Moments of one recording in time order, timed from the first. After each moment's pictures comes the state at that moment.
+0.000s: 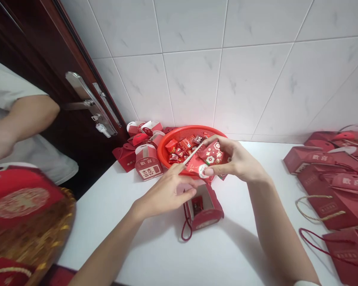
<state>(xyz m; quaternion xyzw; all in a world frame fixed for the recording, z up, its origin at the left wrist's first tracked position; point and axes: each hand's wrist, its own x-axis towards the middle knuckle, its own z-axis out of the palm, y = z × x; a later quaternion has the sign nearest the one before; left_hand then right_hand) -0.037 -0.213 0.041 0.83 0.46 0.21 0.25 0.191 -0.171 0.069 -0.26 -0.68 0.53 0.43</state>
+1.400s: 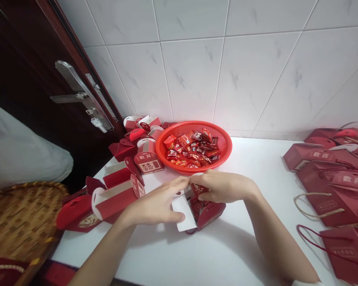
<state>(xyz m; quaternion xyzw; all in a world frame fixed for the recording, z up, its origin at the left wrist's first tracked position) -0.050 -0.225 0.030 0.79 0.45 0.12 0.39 0.168 -0.180 0.052 -0.31 -0.90 0.32 -0.04</state>
